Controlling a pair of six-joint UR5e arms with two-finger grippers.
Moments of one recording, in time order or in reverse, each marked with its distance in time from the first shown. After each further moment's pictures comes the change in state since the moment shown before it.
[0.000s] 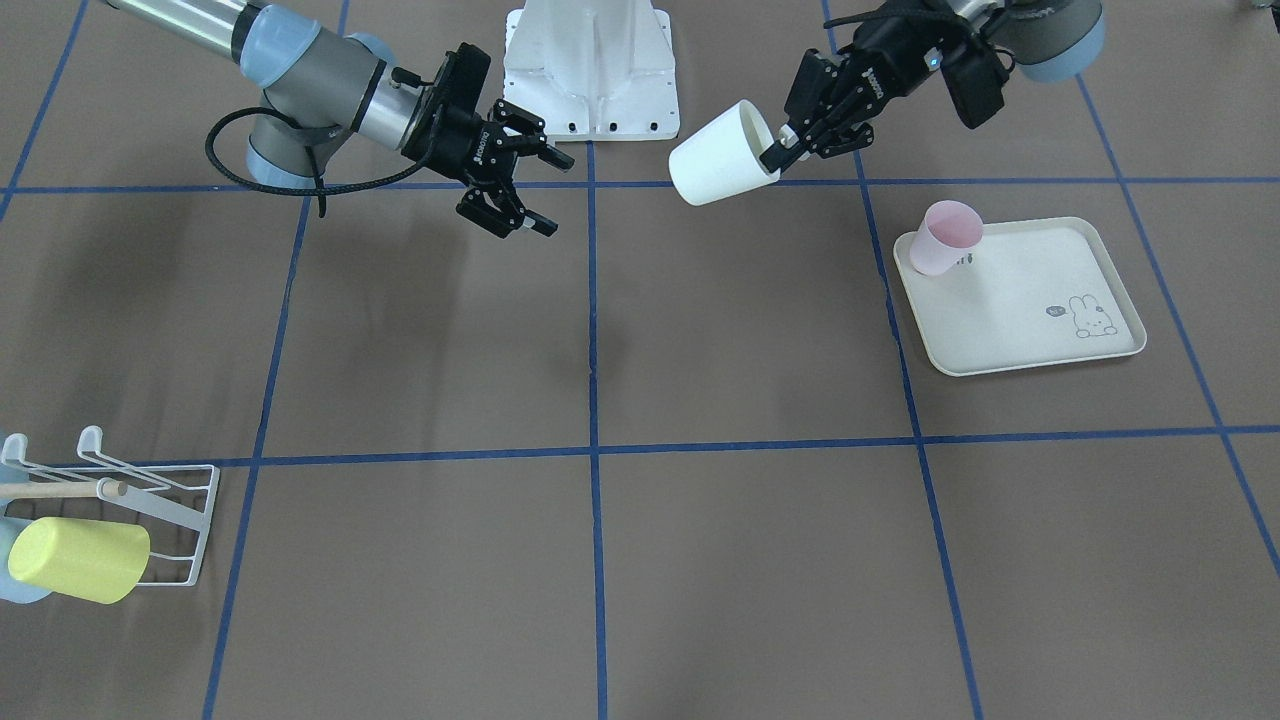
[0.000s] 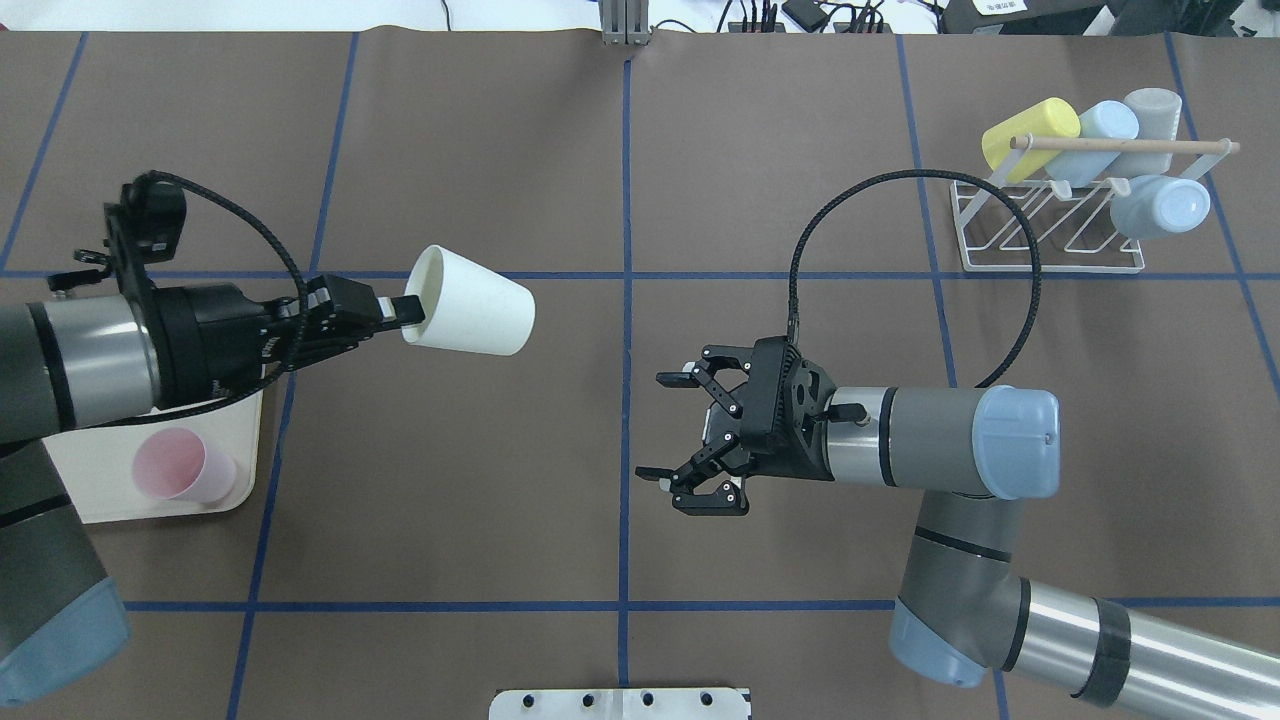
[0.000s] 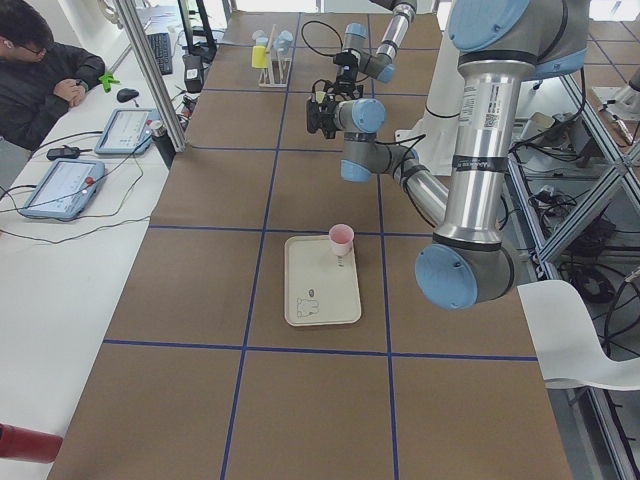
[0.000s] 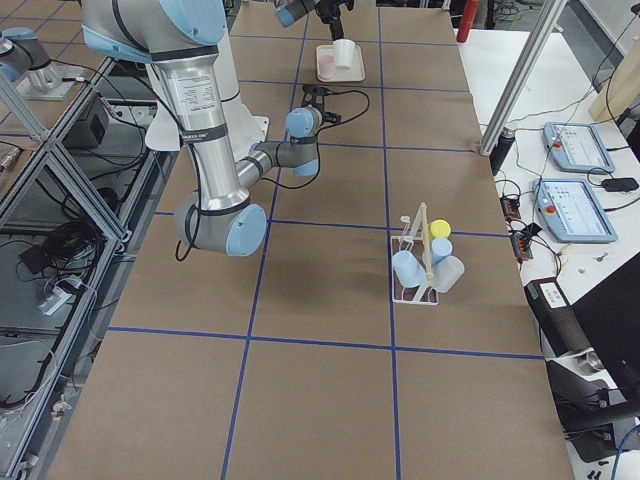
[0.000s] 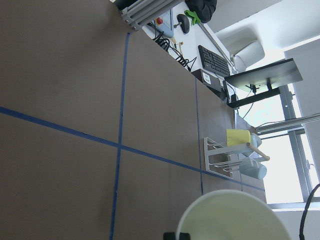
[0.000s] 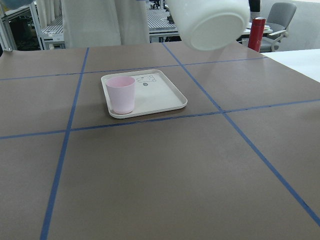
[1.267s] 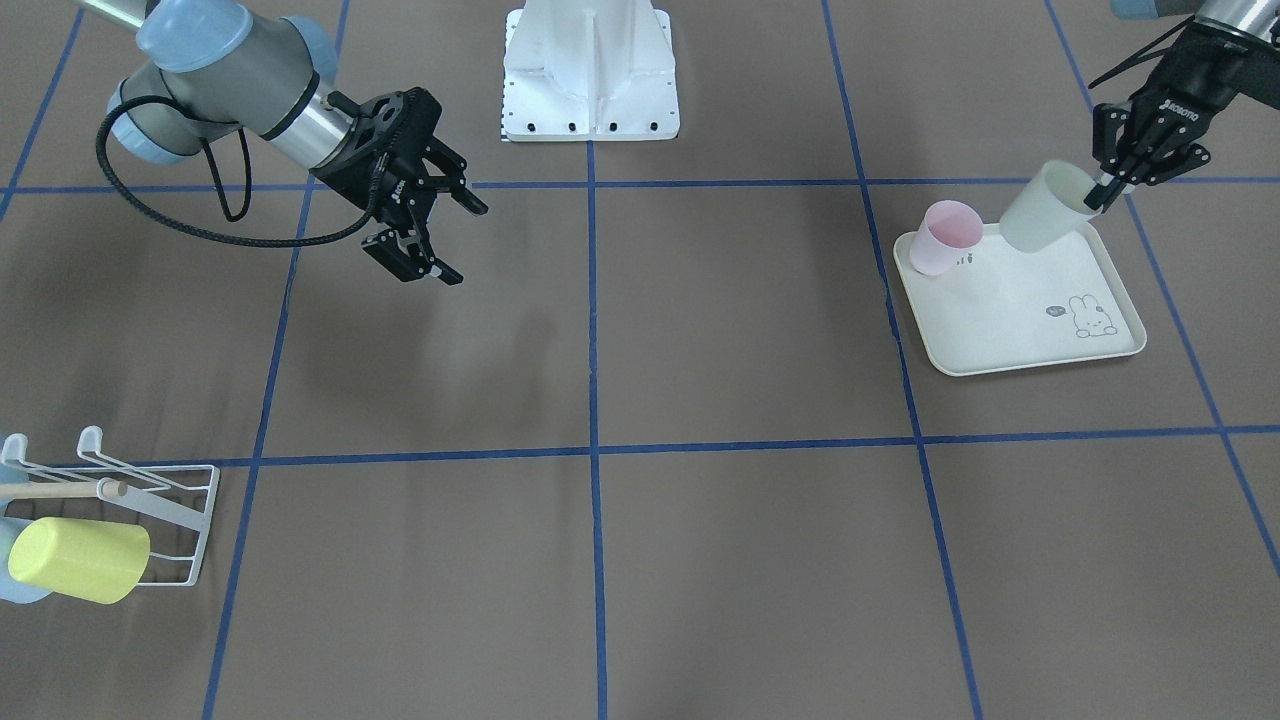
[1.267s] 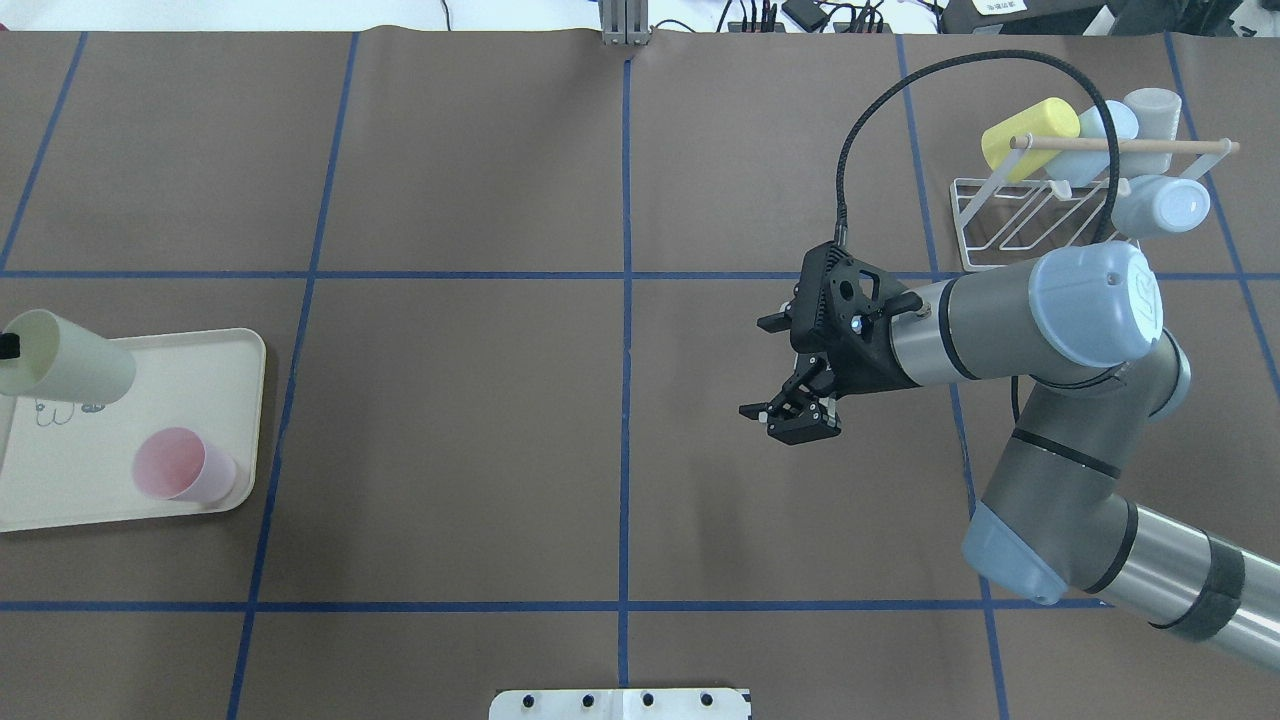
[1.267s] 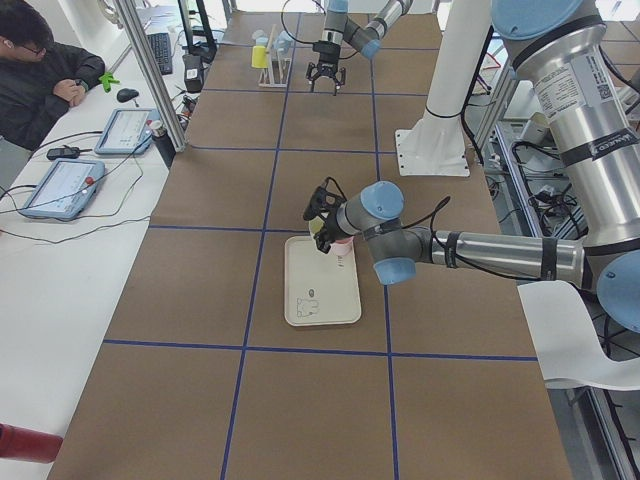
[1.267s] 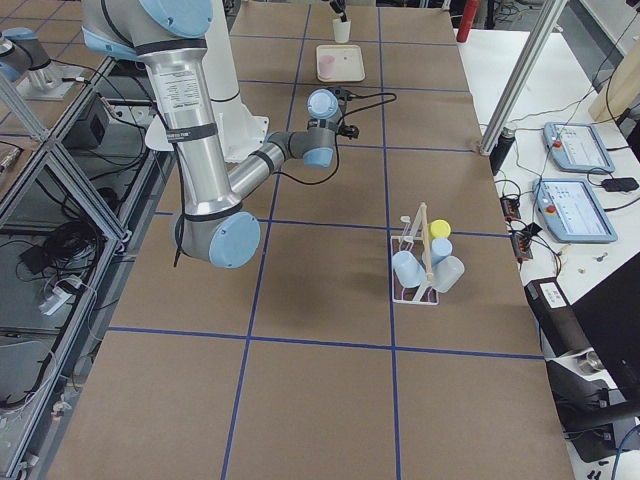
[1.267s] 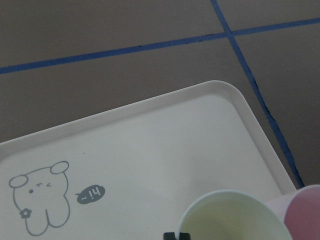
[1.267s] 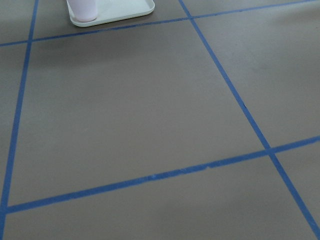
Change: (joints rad) left arm -0.443 0.487 0.049 -0.112 -0.370 0.679; right arm 0.187 -0.067 0.168 -0.500 0.238 -0.107
